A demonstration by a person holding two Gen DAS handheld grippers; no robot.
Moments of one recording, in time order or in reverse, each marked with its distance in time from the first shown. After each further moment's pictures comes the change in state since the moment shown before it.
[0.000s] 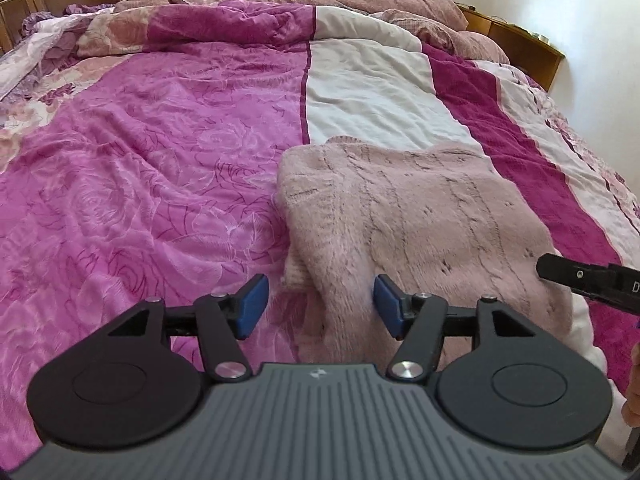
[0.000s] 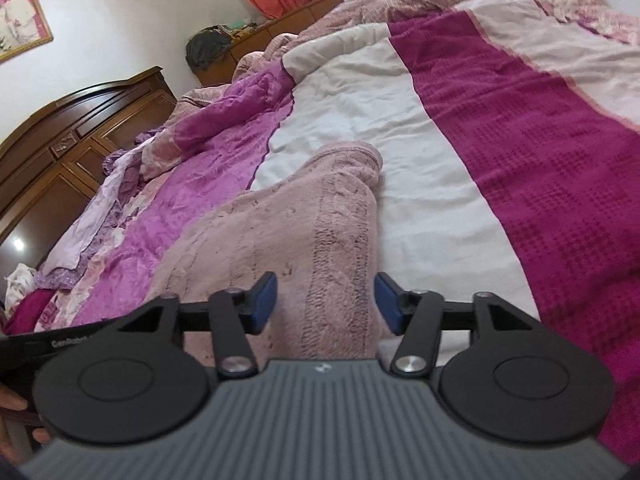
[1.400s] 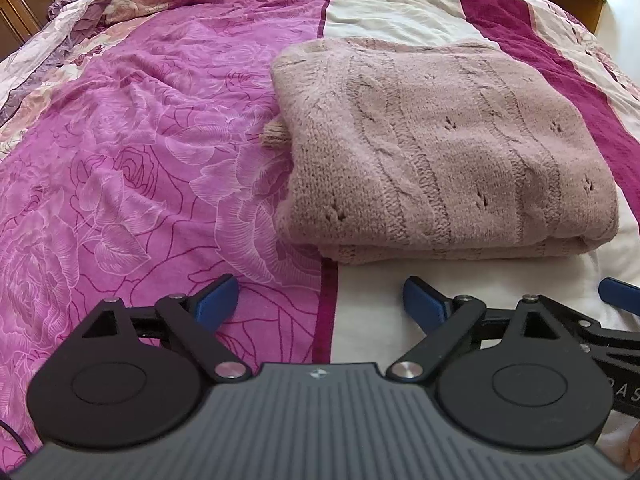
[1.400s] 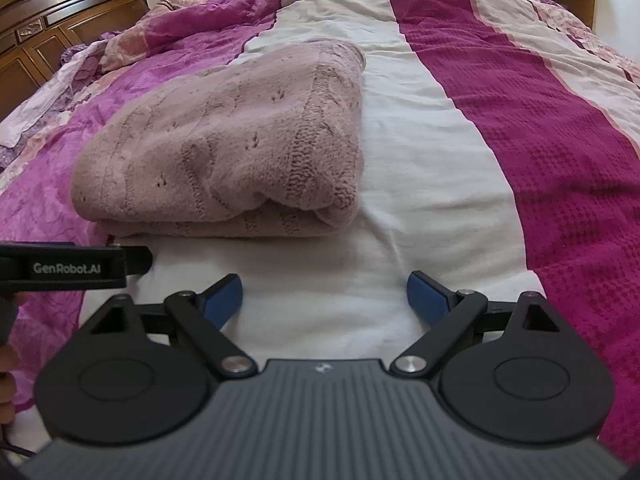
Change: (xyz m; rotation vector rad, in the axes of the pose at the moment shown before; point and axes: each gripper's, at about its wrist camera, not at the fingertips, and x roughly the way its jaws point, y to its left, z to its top) left arm 0.017 -0.042 -0.061 0.040 0.147 0.187; right arm 0.005 0.025 -0.073 -0.212 0.155 -0.239
